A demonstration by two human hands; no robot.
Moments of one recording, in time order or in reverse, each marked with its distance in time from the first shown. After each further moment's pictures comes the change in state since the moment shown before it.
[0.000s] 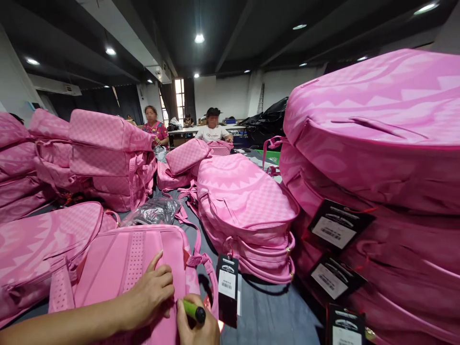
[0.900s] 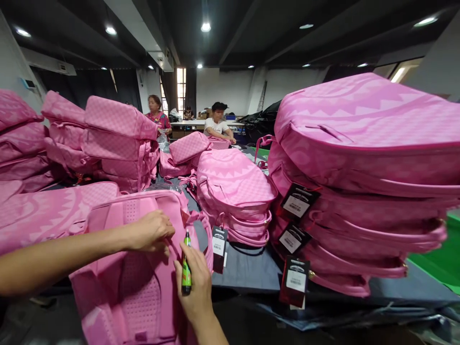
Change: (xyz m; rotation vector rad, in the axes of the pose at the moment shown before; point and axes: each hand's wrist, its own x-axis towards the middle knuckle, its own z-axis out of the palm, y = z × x) left_hand 0.028 0.023 -0.150 0.079 -0.295 0.038; right_hand -0.023 -0.077 -0.044 -0.063 -0.075 -0.590
